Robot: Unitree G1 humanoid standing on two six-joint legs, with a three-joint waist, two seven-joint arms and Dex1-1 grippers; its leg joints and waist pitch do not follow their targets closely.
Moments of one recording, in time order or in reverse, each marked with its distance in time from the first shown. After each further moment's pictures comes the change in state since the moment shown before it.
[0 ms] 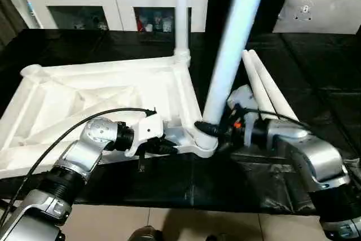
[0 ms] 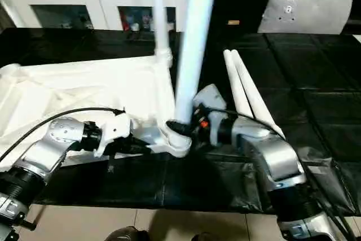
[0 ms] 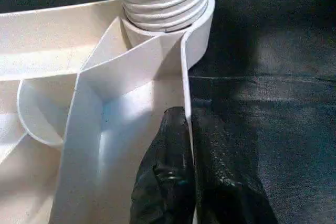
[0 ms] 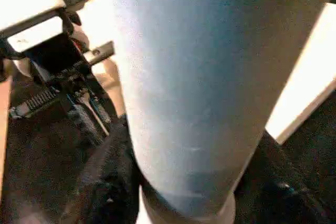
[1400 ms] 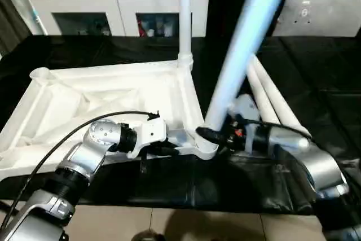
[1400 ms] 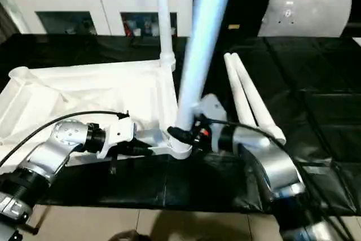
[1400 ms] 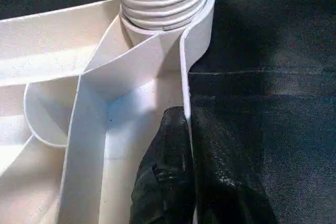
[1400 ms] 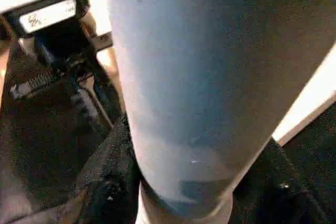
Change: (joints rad) left arm -0.002 -0.023 -0.010 0.039 0.061 -0.058 0.027; right arm 0.054 -0.023 0.048 0.026 -0.080 -0.130 0.041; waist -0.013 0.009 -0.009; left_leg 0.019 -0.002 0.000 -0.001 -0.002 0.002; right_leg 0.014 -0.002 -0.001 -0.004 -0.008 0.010
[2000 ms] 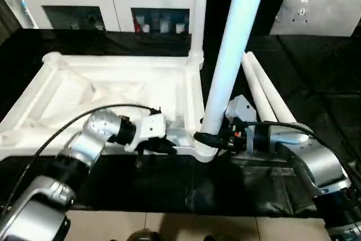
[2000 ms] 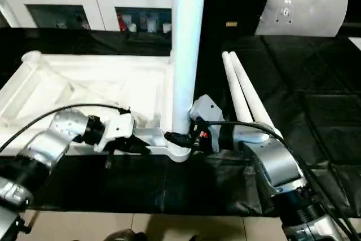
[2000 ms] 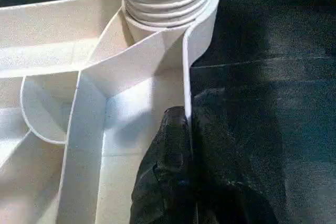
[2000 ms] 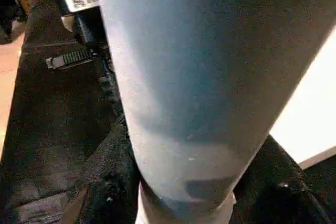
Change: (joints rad) left arm -0.109 0.017 -0.014 0.105 0.006 -0.057 -0.107; right arm -0.015 -0.017 0.016 -0.009 0.000 -0.030 0.081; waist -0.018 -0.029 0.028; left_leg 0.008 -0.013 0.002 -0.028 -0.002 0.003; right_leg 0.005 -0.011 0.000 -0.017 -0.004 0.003
